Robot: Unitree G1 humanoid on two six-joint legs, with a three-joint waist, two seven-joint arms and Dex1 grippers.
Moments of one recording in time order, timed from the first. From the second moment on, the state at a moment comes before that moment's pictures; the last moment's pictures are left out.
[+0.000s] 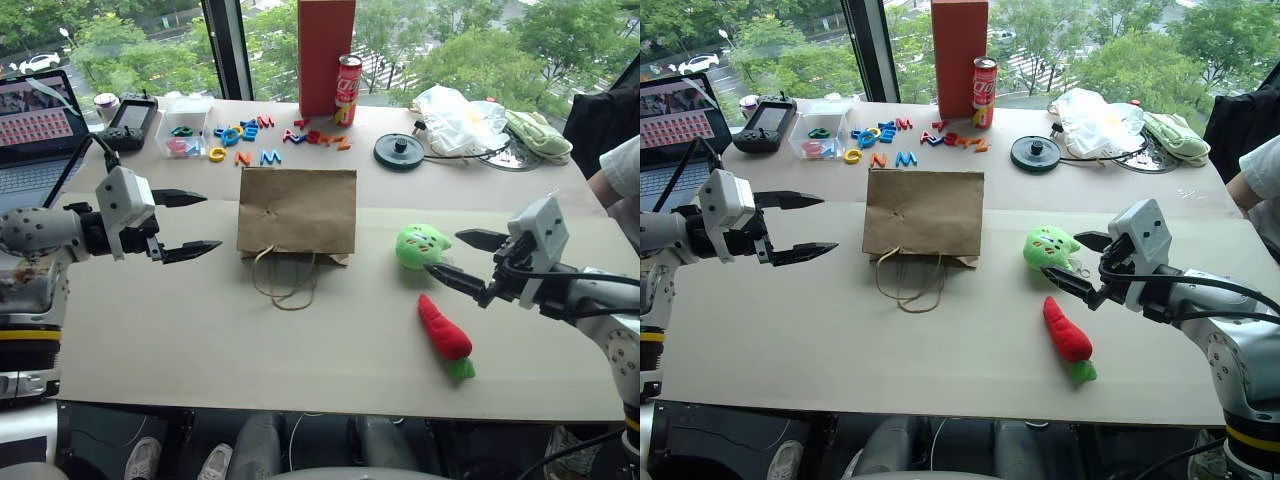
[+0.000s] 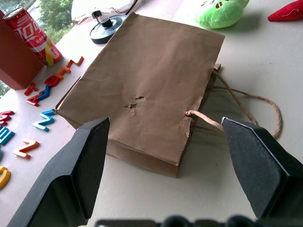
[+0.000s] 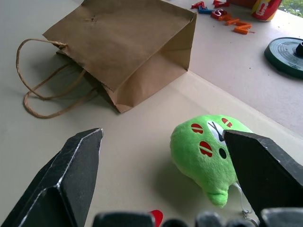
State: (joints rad) left arm -0.49 0.90 0.13 0.17 -0.35 0.07 -1.27; right arm -0.16 -0.82 -0.28 -0.51 0.61 0.80 0.71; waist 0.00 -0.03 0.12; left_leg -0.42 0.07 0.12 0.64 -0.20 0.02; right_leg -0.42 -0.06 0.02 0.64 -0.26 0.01
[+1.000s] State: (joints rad) left arm -0.71 0.63 -0.22 0.84 0.13 -1.03 -0.96; right arm -0.17 -0.76 -0.24 -0.60 0.65 0.84 0.59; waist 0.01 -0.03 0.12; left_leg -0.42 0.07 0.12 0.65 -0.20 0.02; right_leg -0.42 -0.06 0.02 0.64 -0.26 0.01
